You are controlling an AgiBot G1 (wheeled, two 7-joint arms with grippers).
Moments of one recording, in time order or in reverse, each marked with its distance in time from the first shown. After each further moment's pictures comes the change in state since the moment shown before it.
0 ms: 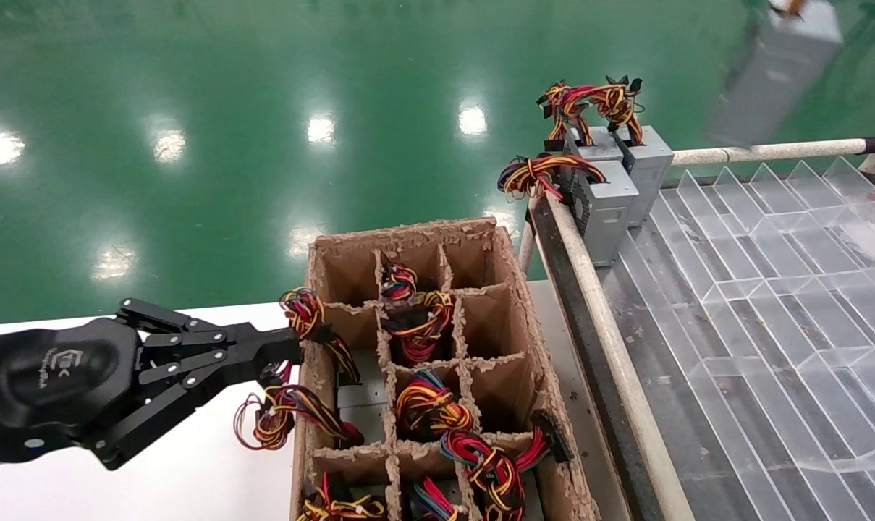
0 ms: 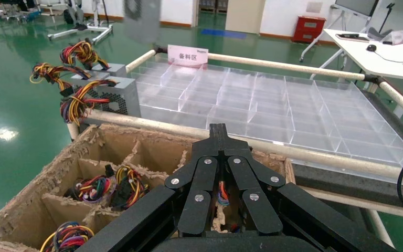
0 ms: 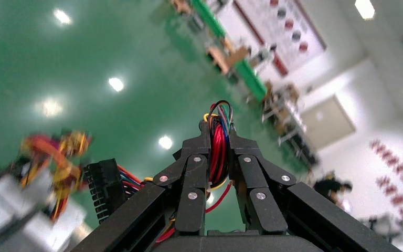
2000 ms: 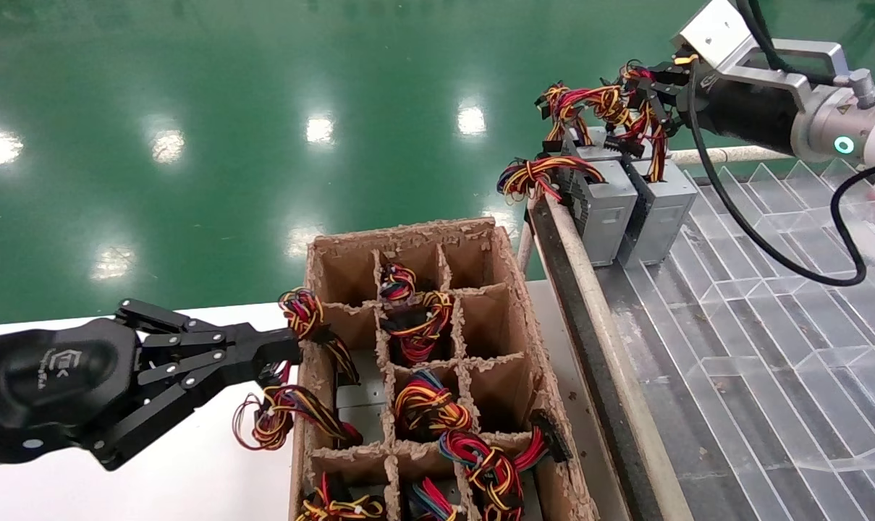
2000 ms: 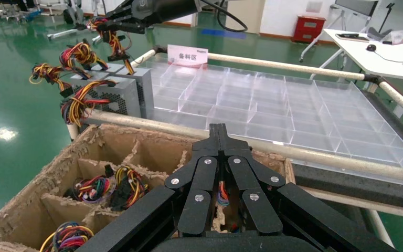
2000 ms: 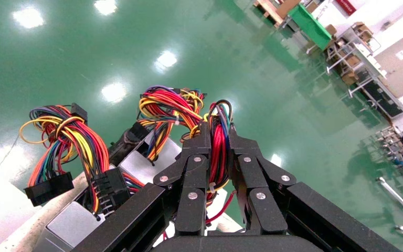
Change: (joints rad) left arm 0.000 0.000 0.000 0.000 0.000 0.000 0.000; right arm -0.318 -0.183 -0.059 -0.092 0.042 0.225 0.110
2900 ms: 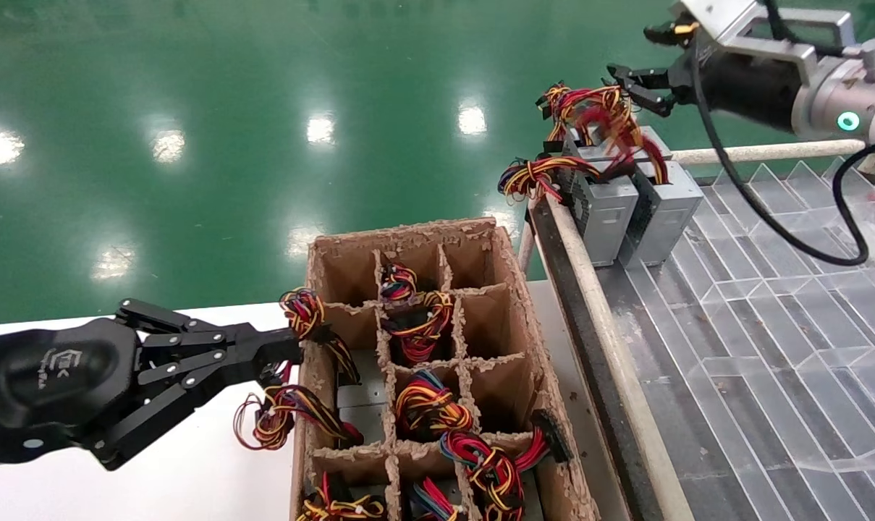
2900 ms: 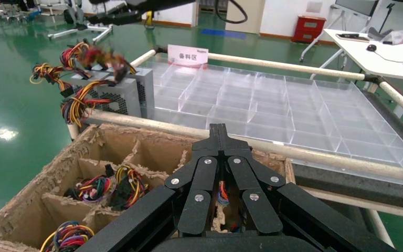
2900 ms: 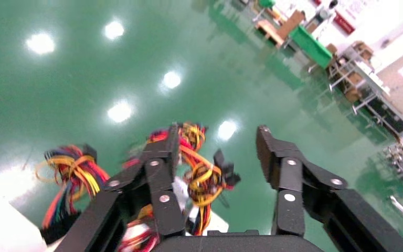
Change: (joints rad) left arm 0.000 0.000 0.000 0.000 0.000 0.000 0.000; right arm -0.001 -0.005 0.075 0.022 0.066 -0.037 -0.079
